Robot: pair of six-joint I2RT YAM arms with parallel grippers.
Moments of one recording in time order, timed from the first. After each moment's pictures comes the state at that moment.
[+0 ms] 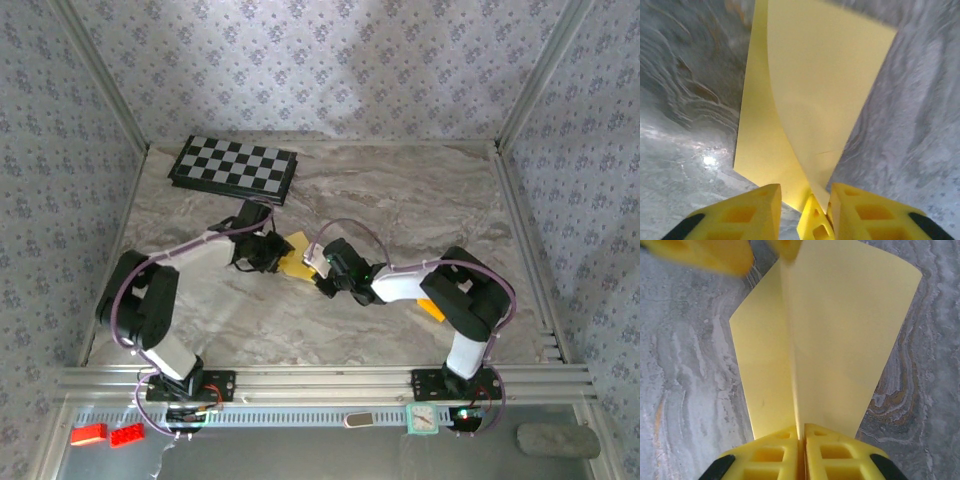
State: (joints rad) left arm -0.47 1.59 0.93 -0.37 0.32 -1.29; right arm 0.84 1.76 0.77 0.24 -0.02 -0.17
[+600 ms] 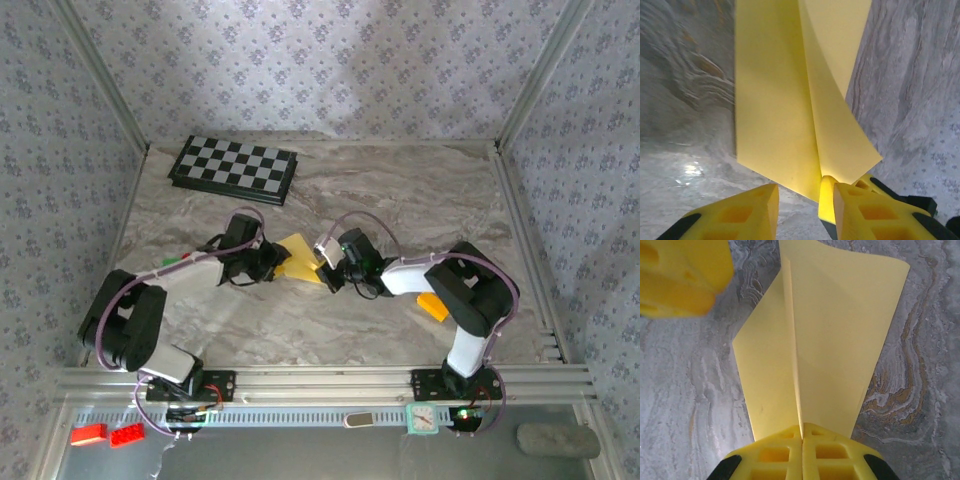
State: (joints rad) left arm -0.48 1.48 0.71 -0.12 0.38 -1.29; right arm 0.72 1.76 0.74 0.31 -0.30 -0.03
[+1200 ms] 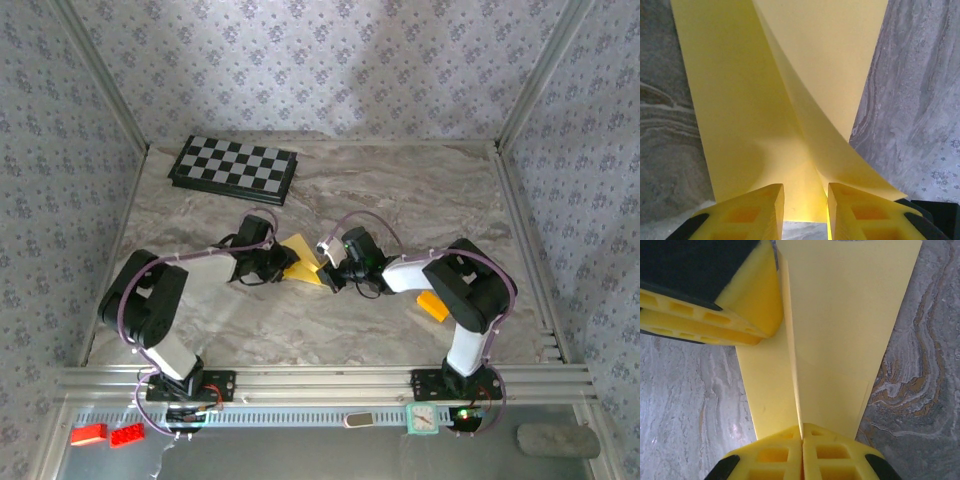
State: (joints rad) left arm -0.51 1.63 0.75 -0.03 0.41 -1.23; right arm 0.69 1.79 0.74 0.31 -0.39 0.01
